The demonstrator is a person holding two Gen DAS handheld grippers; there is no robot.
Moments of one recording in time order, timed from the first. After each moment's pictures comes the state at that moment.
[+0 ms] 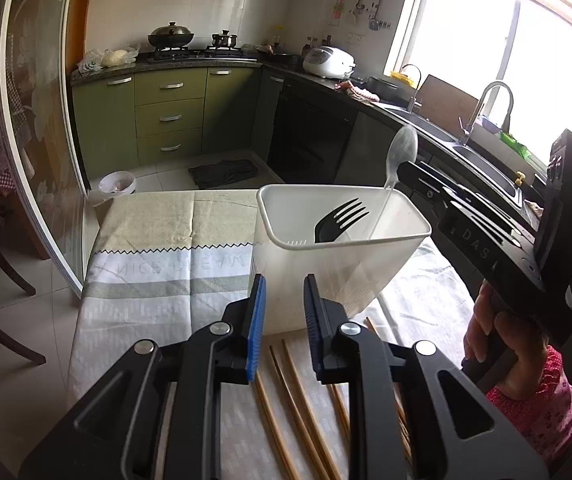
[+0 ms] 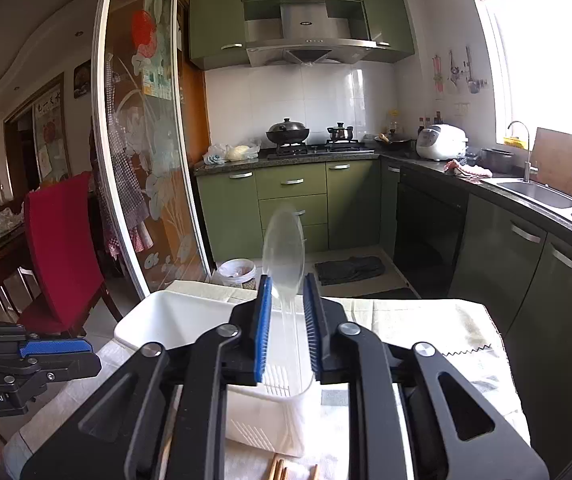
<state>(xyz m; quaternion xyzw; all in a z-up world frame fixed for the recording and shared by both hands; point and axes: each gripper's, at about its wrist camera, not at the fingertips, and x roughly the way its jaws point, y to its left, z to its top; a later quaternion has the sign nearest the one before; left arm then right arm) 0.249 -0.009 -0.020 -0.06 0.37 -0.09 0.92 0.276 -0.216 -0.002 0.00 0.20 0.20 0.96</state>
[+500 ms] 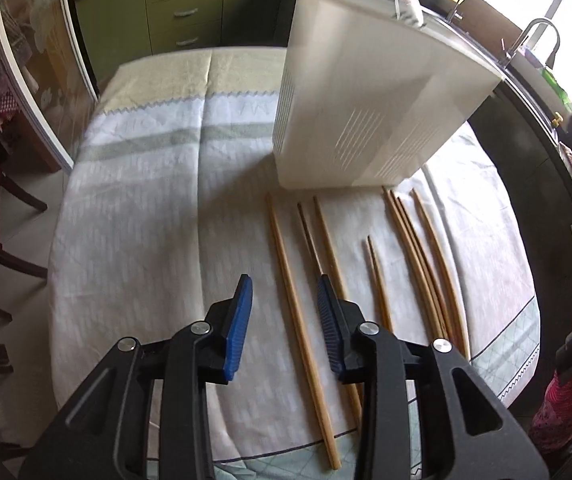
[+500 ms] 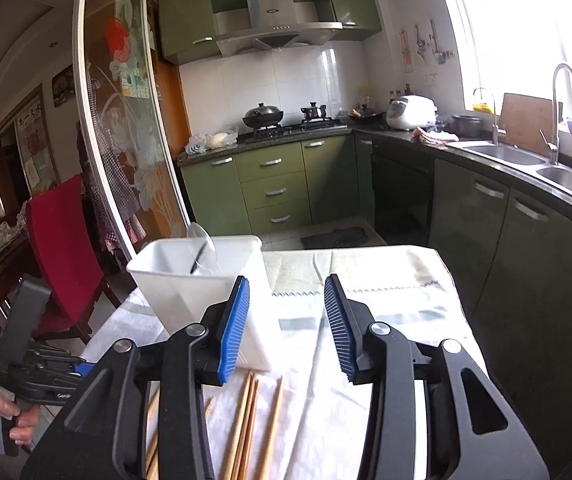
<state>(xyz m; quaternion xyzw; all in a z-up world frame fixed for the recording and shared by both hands) 0.243 -0.007 -0.111 -0.05 0.56 -0.06 0.83 0.189 -0.309 -0.011 0.04 0.25 0.17 0.95</state>
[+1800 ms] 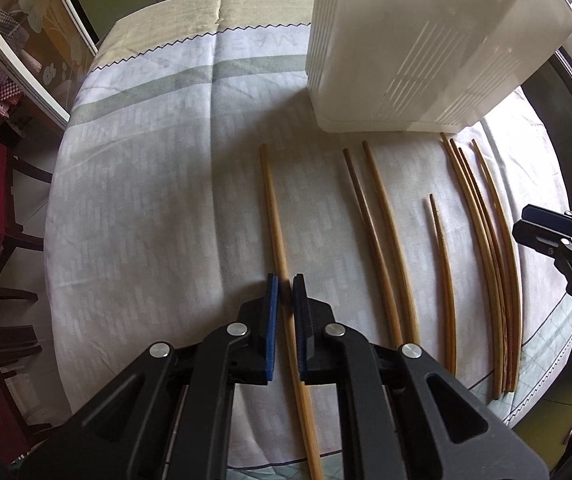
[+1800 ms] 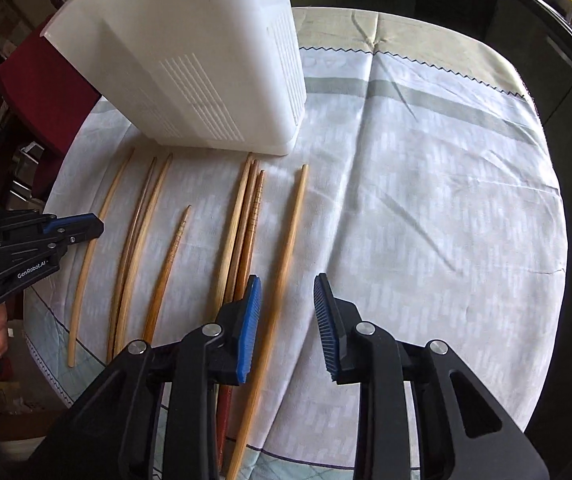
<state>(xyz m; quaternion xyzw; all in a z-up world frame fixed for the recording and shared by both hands) 0.264 -0.006 -0.149 -0.01 0.62 -0.03 0.78 0.251 -0.260 -0.131 -0.05 0.60 0.21 0.77</state>
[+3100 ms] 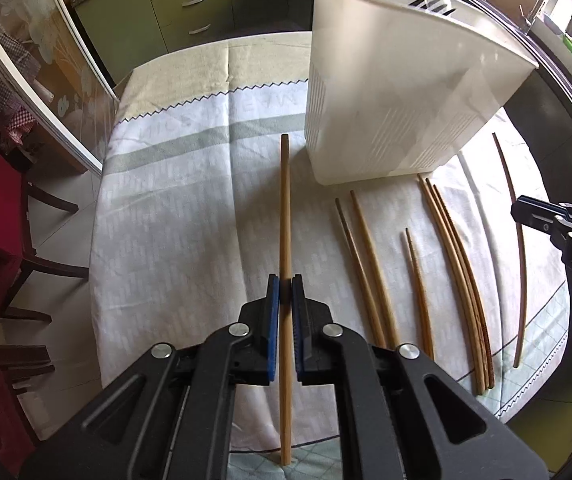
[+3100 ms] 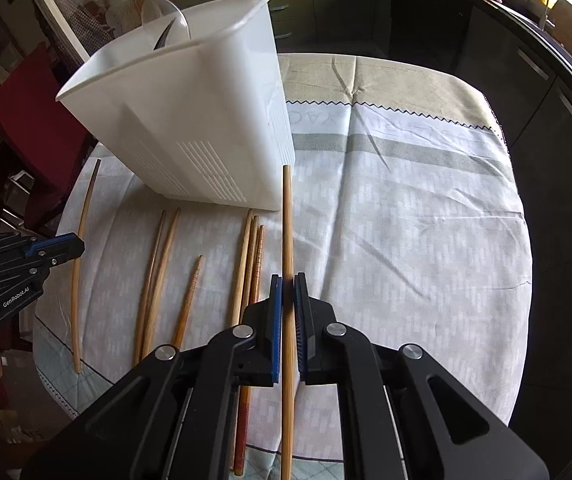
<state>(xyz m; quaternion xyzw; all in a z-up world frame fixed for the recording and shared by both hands) 0.255 -0.004 -0.090 0.01 0.58 -0.03 0.81 0.251 -0.228 -0.092 -0.03 0.55 0.18 0.82</state>
